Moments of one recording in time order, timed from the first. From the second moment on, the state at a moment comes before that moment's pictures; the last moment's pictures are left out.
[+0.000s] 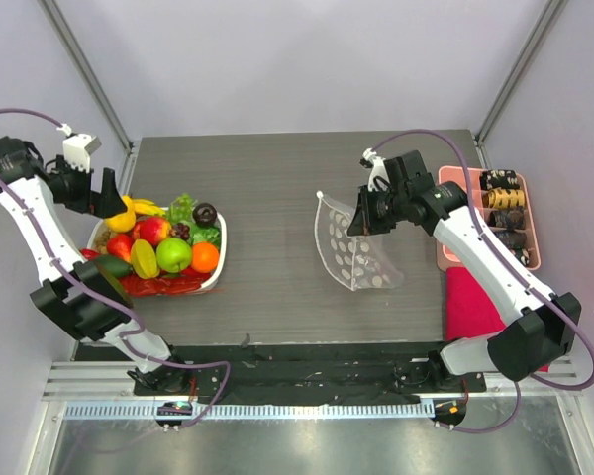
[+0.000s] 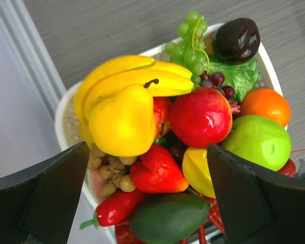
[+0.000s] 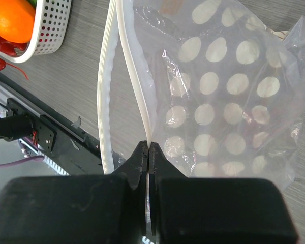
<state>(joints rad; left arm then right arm) 0.63 1.68 1.90 -1.34 0.71 0.85 0.43 1.36 1.34 -0.84 -0.35 0.28</state>
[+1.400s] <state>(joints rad) 0.56 1.80 1.76 -1.30 0.56 0.99 0.43 1.37 1.31 -0.85 -0.38 0.29</state>
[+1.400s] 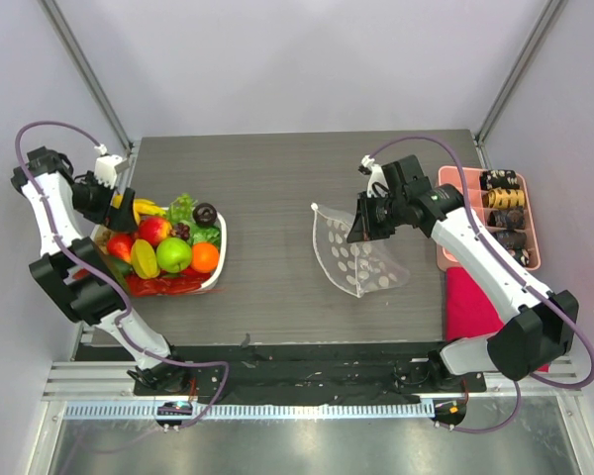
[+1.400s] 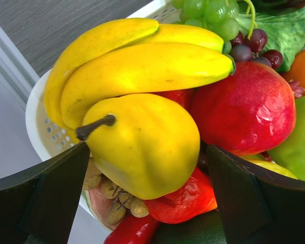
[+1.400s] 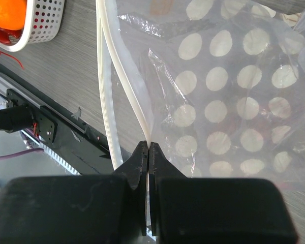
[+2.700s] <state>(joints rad) -0.17 1.46 1.91 -1.16 0.75 0.38 0.43 1.40 1.28 -0.66 -0.56 0.70</state>
